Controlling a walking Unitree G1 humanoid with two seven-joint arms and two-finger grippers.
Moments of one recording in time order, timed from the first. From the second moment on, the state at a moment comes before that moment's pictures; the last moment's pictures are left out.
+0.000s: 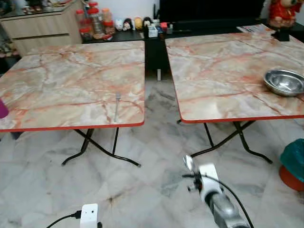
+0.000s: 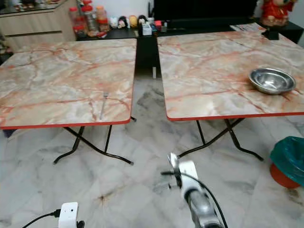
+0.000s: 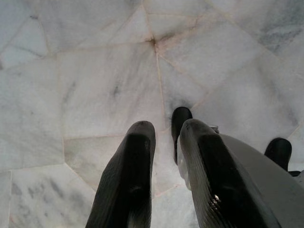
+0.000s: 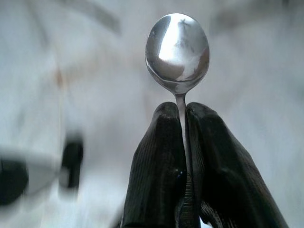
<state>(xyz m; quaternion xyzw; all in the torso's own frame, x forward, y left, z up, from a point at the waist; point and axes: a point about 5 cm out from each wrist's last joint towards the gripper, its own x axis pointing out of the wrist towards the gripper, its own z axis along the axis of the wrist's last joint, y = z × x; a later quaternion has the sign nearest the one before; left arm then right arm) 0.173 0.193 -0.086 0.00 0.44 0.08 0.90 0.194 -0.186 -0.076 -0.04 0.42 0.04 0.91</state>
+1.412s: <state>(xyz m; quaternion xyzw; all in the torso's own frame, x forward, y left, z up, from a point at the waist) 0.168 0.199 -0.088 0.01 0.45 0.08 0.89 0.203 -0.186 -0.072 0.00 0.40 -0.01 0.92</state>
